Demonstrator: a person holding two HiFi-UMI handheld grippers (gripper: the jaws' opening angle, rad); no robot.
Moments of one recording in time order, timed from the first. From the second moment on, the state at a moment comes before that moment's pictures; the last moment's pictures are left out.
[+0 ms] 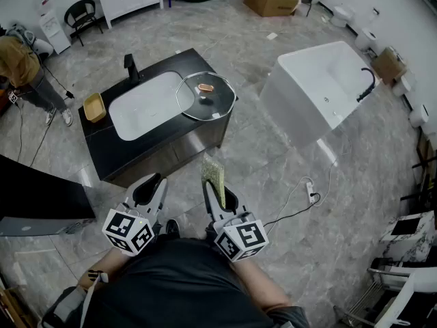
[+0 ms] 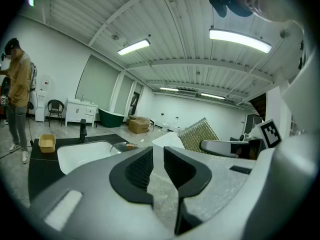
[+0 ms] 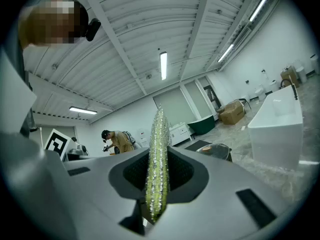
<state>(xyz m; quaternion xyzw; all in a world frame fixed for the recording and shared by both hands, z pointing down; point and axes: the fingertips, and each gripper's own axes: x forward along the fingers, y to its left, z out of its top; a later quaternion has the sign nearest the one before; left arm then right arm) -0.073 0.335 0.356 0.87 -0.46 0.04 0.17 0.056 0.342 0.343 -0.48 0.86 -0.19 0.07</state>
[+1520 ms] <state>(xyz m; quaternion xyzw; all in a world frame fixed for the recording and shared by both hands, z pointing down) 0.021 0.274 0.374 0.86 -0.48 0.05 0.19 0.151 0.277 0.368 -0.46 0.85 -0.24 0.08</state>
